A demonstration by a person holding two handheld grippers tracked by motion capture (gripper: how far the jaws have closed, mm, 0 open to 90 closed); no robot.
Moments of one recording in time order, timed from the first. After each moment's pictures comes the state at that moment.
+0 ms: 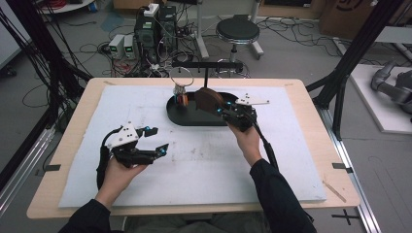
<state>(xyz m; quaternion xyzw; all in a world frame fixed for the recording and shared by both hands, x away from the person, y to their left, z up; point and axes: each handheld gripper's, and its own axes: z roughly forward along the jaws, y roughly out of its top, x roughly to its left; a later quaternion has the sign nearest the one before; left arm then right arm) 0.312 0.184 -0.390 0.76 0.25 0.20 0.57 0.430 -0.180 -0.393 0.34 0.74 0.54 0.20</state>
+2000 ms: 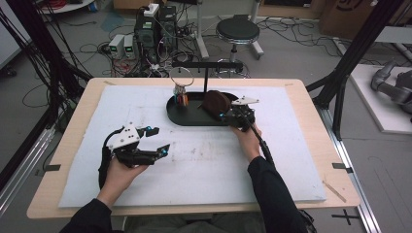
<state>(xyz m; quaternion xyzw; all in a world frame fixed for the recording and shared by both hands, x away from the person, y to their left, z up) 0.313 0.180 -0.394 0.76 0.23 0.20 0.57 0.463 -0.186 -0.431 0.42 0.77 0.41 0.26</state>
